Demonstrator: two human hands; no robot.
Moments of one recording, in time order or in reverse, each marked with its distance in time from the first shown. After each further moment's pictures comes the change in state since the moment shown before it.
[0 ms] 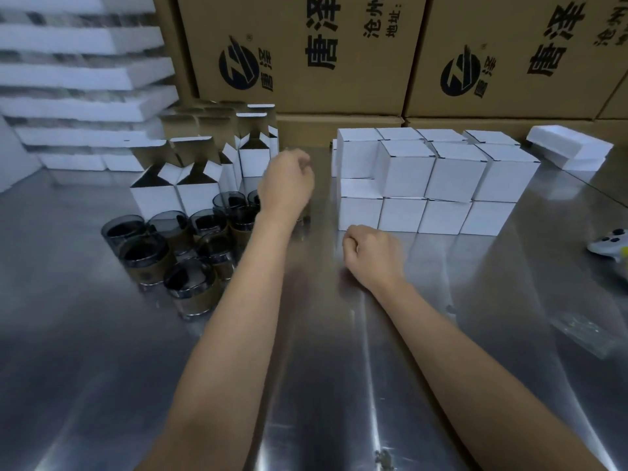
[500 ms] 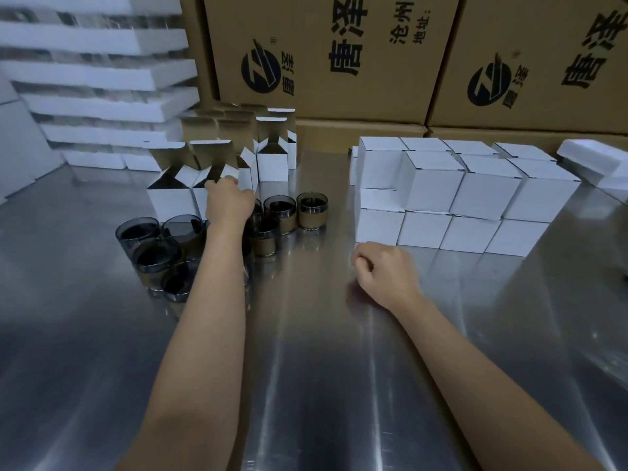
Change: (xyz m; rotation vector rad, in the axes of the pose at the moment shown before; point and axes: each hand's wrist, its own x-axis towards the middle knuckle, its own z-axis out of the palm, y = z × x) left_hand 0.029 -0.103 -0.034 0.088 -0.011 -0.393; right_hand 0.005 0.004 0.006 0.120 -0.075 -0.145
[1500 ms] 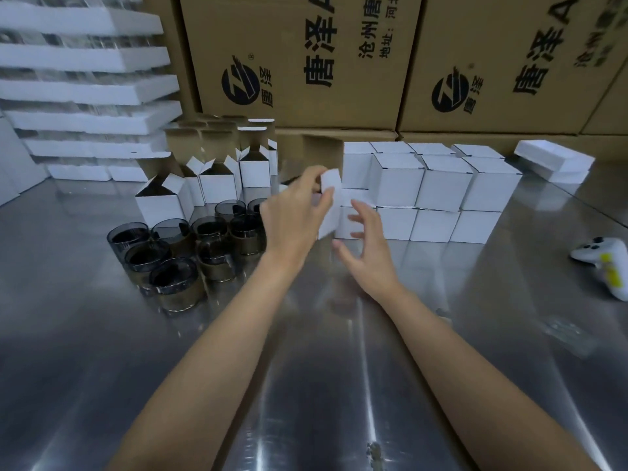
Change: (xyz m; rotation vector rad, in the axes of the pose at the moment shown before) left_hand -0.123 0.078 0.026 -0.101 0.395 0.729; right_hand -0.008 0.004 -0.007 0.556 0.136 0.067
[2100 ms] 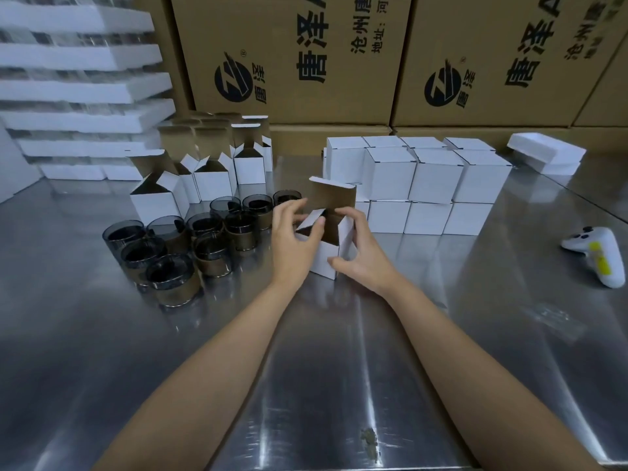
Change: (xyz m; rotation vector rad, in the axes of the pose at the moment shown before) left_hand -0.056 -0.019 0.024 -0.562 -0.145 -0.351; right_hand -0.006 0.000 -0.014 0.056 -0.263 0.092
